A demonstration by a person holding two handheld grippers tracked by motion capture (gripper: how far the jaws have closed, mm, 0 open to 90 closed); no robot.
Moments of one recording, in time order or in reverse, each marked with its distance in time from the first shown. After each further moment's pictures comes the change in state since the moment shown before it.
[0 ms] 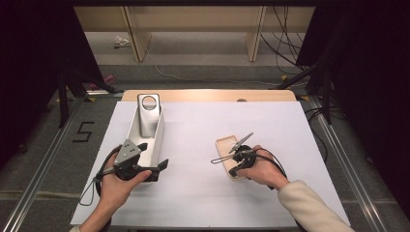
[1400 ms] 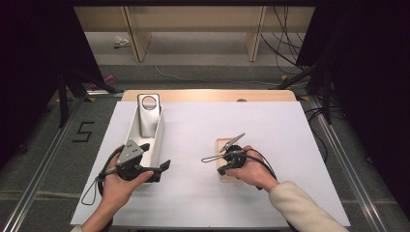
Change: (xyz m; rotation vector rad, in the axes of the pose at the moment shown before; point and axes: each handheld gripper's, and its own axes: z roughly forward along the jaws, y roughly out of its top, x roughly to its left) left arm -0.003 -0.001 0.004 0.008 -0.014 0.006; right arm 0.015 0.017 0.013 -0.087 0.029 -0.002
